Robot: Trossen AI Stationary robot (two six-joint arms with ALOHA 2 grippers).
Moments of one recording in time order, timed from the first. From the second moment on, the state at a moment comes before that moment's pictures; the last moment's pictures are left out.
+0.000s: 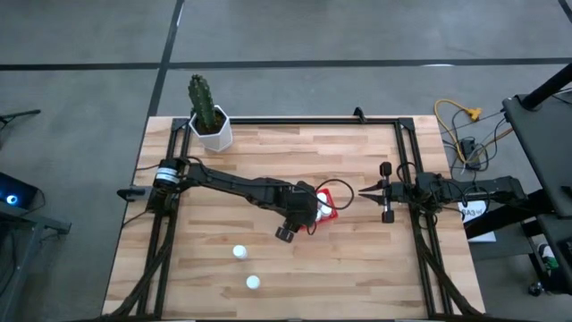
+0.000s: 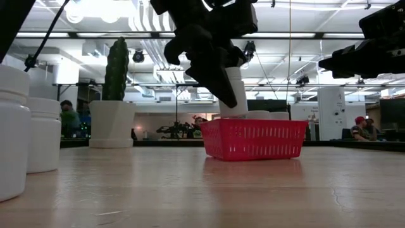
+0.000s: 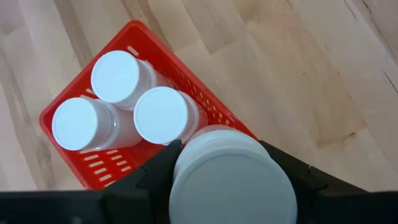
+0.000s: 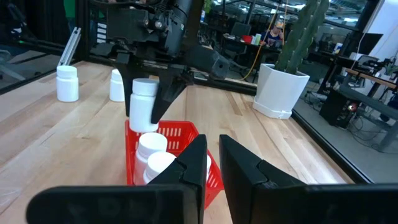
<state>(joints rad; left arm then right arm) -0.12 1.99 1.61 -0.62 0.00 0.37 0.06 0.10 0.01 0.02 0.08 -0.18</state>
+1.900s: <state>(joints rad) -0.11 1.99 1.55 -0.63 -0.03 0.29 0.06 0.10 0.01 0.02 0.08 -0.18</state>
